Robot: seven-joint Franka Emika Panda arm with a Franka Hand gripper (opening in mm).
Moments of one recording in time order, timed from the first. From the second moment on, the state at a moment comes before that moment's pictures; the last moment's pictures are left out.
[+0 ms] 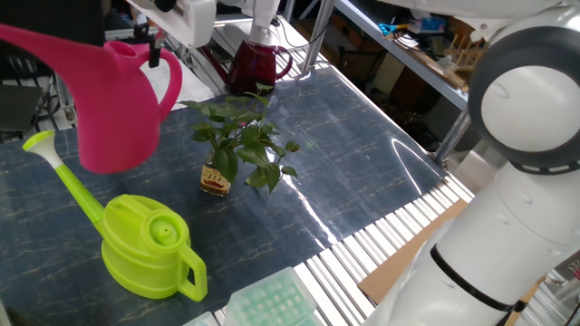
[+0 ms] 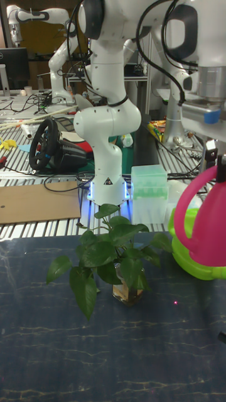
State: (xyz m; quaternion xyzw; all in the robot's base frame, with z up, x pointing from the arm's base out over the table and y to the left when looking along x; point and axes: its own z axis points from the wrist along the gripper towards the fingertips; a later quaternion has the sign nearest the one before) arm 0.537 0.218 0.435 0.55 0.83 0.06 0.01
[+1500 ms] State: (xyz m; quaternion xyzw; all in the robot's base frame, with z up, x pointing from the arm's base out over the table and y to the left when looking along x) arm 0.574 0.266 0.327 0.57 0.82 0.03 0.03
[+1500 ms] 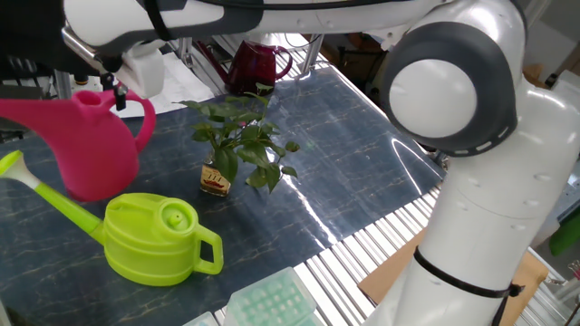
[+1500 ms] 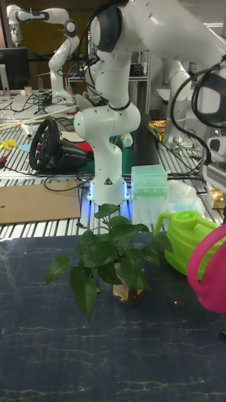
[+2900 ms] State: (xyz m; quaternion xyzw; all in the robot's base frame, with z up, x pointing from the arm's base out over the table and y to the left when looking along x) arm 0.580 0.262 0.297 0.56 0.82 0.03 0.04
